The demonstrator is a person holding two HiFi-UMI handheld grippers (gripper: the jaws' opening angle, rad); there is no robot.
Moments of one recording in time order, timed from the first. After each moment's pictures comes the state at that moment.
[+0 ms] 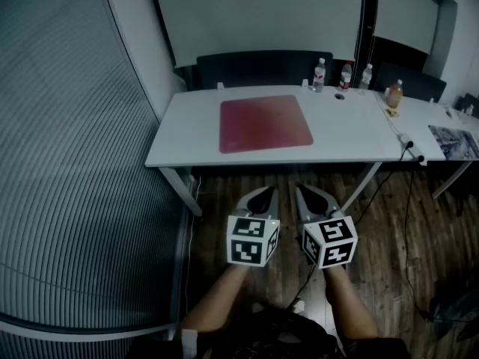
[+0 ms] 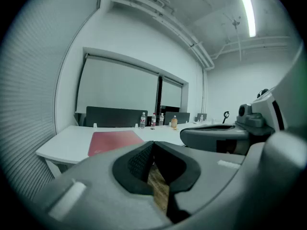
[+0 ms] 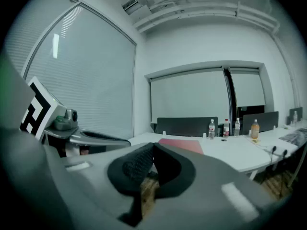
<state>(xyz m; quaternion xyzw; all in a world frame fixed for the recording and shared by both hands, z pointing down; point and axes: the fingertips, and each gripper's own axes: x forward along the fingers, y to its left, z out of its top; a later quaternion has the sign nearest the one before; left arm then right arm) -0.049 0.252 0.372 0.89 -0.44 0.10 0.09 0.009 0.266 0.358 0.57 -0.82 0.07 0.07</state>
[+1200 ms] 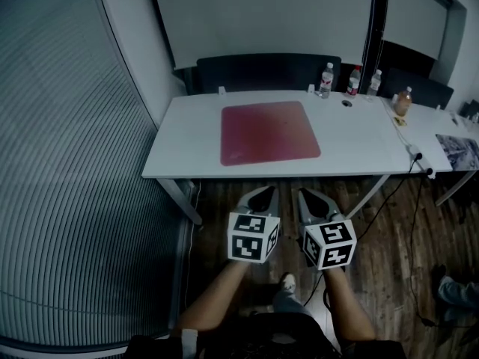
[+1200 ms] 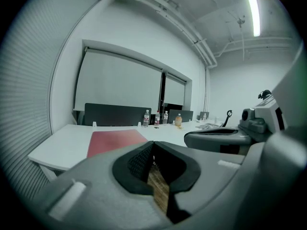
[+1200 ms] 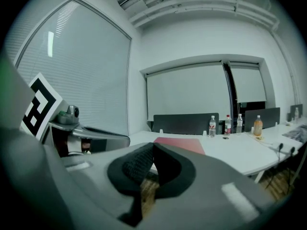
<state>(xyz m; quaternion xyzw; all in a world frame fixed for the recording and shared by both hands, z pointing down) -0.061 0.160 0.392 0.89 -0.44 0.11 0.10 0.003 0.182 0.385 0.58 -0.81 0.08 0.07</state>
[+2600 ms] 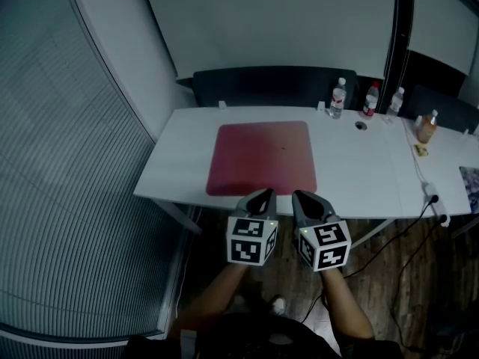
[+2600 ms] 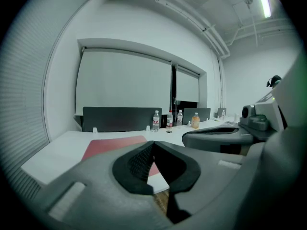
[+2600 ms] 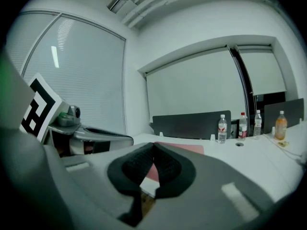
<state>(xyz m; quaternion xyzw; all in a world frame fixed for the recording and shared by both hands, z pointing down) 0.049 0.003 0.392 0.85 -0.51 0.13 0.08 0.108 0.015 0.390 0.51 -0.86 0.09 0.06</state>
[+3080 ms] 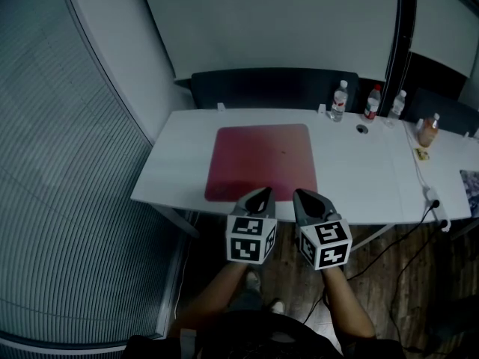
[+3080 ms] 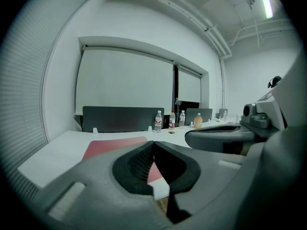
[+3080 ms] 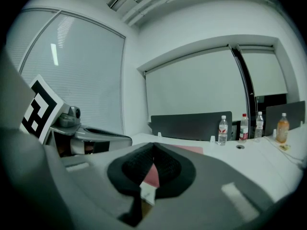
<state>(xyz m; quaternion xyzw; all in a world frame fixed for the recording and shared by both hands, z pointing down) 0.042 -0.028 0.399 0.85 -0.51 0.12 0.09 0.107 -0.014 0.393 0.51 -0.85 0.08 0.06</state>
